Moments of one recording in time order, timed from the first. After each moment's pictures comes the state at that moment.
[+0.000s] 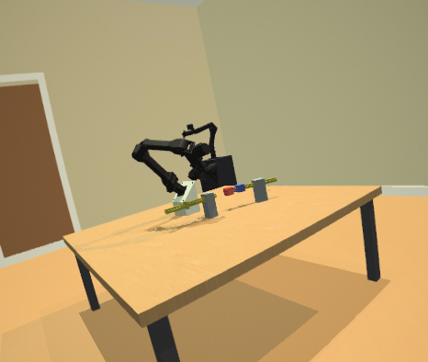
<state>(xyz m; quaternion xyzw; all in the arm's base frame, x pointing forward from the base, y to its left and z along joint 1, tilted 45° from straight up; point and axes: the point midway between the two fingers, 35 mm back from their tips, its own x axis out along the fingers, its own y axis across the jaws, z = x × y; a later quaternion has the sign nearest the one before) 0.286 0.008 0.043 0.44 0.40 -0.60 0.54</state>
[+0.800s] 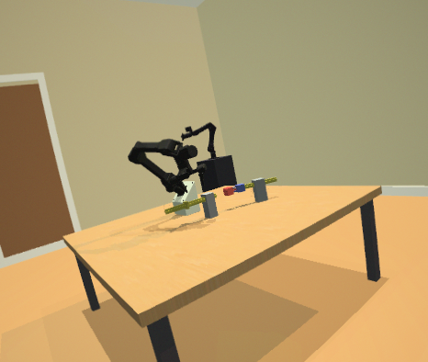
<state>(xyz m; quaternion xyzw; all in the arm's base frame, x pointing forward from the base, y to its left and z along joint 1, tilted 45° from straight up) 0.284 -0.070 0.116 0.14 0.54 -0.48 0.68</state>
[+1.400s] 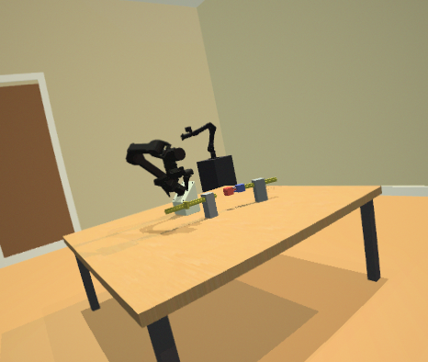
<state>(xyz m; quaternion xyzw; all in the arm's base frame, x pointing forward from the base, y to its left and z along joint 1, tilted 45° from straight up) 0.262 -0.126 0.178 -0.12 0.64 -0.38 0.66</state>
